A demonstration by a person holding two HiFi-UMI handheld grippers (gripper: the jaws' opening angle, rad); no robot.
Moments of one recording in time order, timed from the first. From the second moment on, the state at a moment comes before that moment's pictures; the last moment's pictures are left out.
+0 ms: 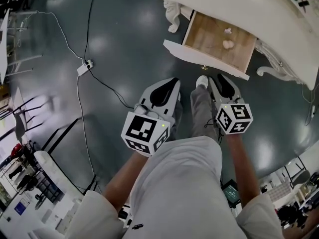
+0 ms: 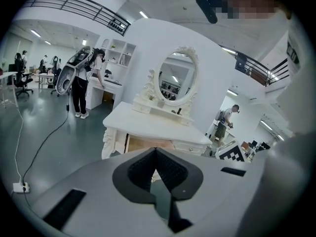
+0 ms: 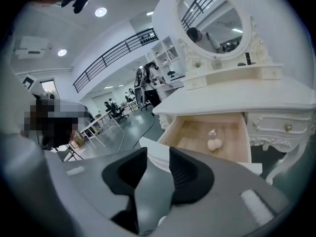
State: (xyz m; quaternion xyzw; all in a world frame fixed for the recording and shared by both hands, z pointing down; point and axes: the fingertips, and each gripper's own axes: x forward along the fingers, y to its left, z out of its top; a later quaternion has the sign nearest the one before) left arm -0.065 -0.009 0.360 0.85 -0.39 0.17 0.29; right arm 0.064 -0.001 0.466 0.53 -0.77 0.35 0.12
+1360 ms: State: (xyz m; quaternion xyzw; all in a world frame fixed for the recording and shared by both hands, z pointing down) left arm -0.102 0.008 0.242 0.89 -0.39 0.10 0.22; right arm 0.089 0.023 0.208 0.58 -0.80 0.15 0.07
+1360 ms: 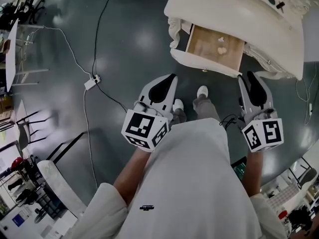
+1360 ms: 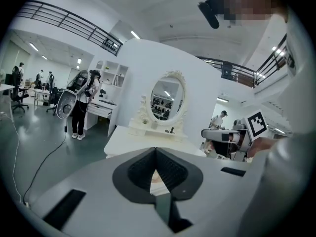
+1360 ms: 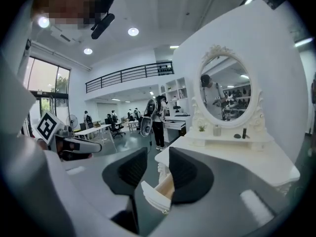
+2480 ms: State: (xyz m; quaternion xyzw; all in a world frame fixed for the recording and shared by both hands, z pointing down) left arm -0.135 0.030 0.176 0.91 -0.38 0.06 0.16; right arm 0.063 0.075 0.137 0.60 -0.80 0.05 0.07
